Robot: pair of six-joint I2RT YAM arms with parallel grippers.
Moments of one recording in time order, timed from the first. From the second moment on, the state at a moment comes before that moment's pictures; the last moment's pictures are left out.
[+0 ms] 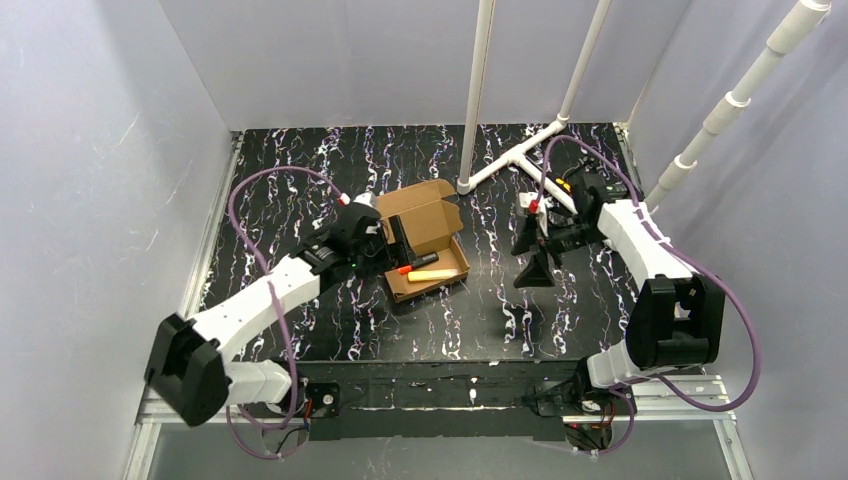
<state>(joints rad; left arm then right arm) -0.64 1.21 0.89 -0.44 0.00 -0.79 0.08 1.48 1.16 -1.28 -1.06 -1.34</state>
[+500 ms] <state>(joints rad) -0.68 1.47 0.99 -0.63 -0.26 -0.86 0.24 1.42 1.05 -0.84 -0.98 -0.90</state>
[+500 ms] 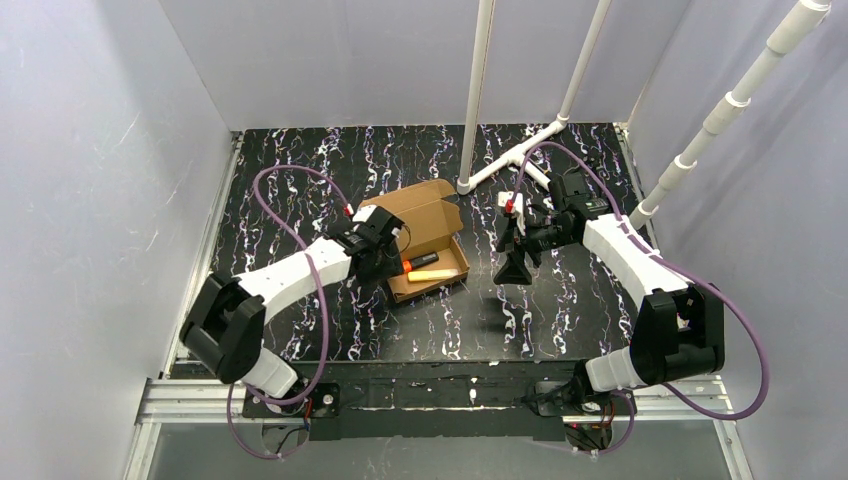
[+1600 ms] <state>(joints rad) -0.68 1.74 1.17 -0.69 -0.36 -0.64 0.25 1.45 1.05 -0.84 -0.96 -0.91</state>
